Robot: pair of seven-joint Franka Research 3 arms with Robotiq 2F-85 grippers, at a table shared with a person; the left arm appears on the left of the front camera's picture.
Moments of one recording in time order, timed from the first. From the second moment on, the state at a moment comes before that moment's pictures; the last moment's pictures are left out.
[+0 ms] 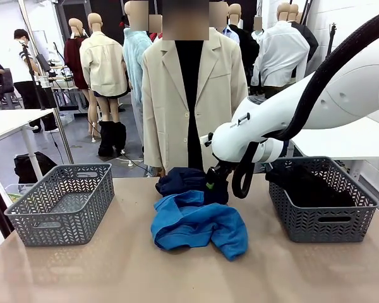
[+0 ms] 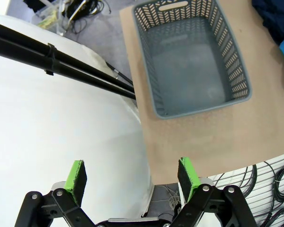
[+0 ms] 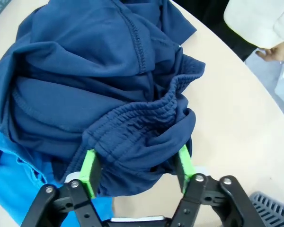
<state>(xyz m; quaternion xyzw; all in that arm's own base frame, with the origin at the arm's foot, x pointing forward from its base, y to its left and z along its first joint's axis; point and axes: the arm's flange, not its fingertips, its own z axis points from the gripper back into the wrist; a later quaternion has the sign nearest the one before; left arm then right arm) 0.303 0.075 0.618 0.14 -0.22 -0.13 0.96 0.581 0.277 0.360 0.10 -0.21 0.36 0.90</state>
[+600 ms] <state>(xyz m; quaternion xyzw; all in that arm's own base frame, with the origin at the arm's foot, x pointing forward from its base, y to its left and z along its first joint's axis) 0.303 0.075 0.618 0.14 -0.22 -0.13 0.96 0.580 0.276 0.365 0.10 -0.21 0.36 0.90</state>
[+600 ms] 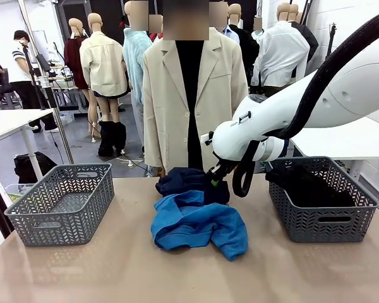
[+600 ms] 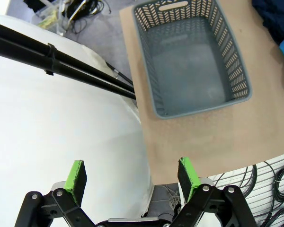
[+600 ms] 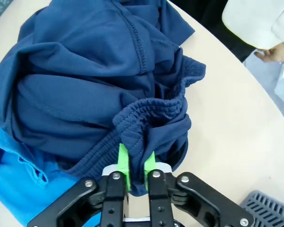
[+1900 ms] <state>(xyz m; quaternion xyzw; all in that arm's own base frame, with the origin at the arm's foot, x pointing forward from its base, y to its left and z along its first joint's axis) 0.302 0.075 0.618 0.14 -0.22 -0.13 0.96 0.496 0.287 0.578 0.04 -0.34 0.41 0.85</state>
